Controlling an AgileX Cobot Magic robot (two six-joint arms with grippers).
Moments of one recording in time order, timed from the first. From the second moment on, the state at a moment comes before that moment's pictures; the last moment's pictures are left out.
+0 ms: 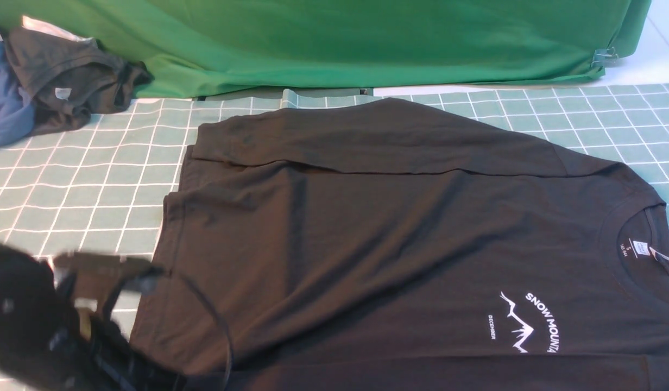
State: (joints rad) right arm 0.32 0.55 -0.62 0.22 0.57 0.02; left arm -0.34 1.19 -0.63 -0.02 0.93 -0.20
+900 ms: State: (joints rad) right arm 0.32 0.55 -0.62 0.22 0.56 0.02; left arm -0.33 1.63 -1.24 0.34 0.83 -0.27
